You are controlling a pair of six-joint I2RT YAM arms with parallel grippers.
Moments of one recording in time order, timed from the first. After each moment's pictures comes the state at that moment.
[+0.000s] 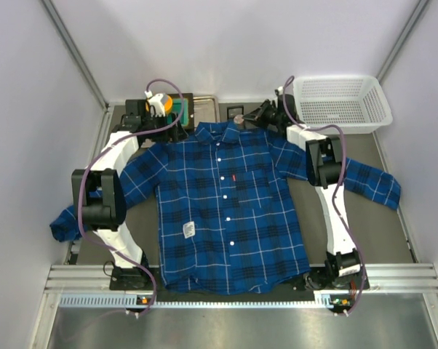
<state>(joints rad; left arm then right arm) -0.03 1.78 1.39 -0.33 0.54 -0.09 0.23 2.60 2.00 0.23 -0.56 0.99</state>
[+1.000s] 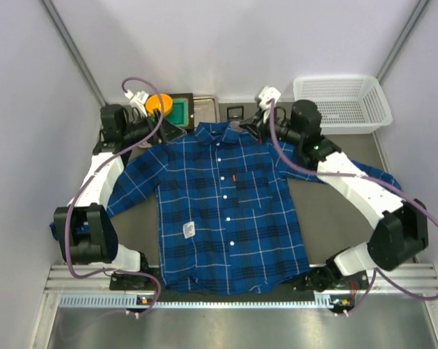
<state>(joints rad) 0.06 1.49 1.22 -0.13 0.92 -0.35 0.45 1.49 1.28 0.09 -0.56 -0.09</state>
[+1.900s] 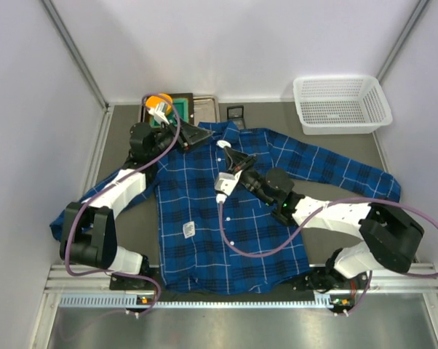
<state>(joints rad) -0.19 1.44 0.88 0.53 0.74 -1.10 0.93 1.41 0.71 0.86 0.05 -1.09</state>
